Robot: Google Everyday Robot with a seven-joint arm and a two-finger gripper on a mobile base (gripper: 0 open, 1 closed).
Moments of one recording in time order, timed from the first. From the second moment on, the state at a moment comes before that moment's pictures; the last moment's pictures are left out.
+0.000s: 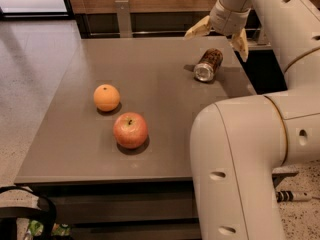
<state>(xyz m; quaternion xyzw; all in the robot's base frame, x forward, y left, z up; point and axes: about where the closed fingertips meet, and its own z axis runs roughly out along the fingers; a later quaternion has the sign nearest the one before) 0.726 -0.185 0.882 0.18 0.98 0.09 0.08</state>
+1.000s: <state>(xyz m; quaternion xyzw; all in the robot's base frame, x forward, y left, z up) 0.726 -0.181 0.844 0.17 0.98 0.08 0.05</state>
